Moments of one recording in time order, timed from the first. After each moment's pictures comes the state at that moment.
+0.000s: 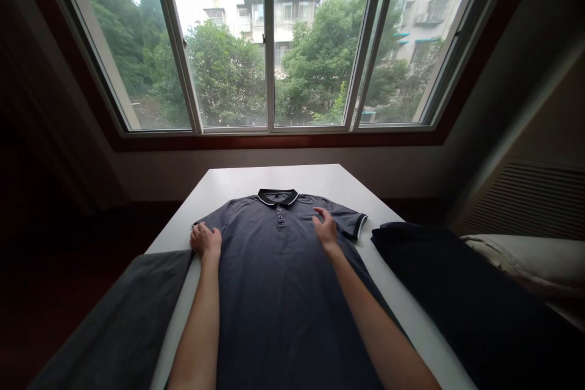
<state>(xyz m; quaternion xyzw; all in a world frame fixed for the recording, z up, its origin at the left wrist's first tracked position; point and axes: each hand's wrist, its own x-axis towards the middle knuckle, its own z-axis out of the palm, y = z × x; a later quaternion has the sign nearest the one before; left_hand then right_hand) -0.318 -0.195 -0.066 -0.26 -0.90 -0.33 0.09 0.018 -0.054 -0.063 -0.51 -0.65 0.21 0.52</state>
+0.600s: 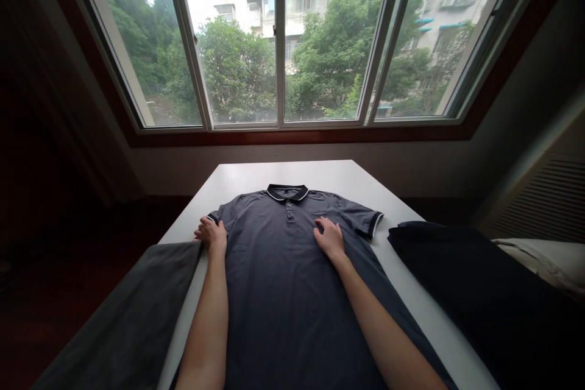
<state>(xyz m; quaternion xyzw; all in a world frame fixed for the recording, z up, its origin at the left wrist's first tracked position) -0.331 -0.196 -0.068 -0.22 -0.90 -0.37 0.06 0.003 -0.077 -0.092 -0.56 -0.76 0.13 0.31</state>
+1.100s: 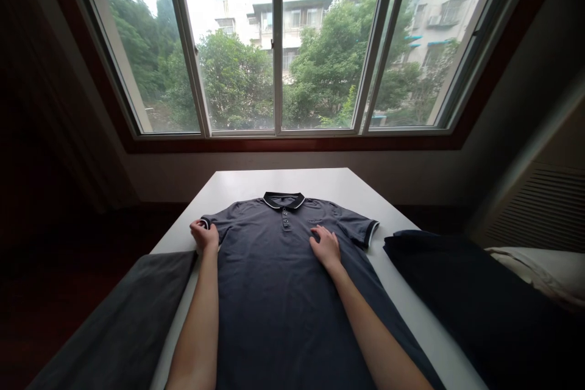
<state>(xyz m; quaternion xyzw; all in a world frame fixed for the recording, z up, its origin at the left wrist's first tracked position) -0.349 -0.180 -0.065 -0.20 -0.84 -0.50 0.04 0.005 -0.079 -0.089 -0.56 -0.75 0.14 0.32</state>
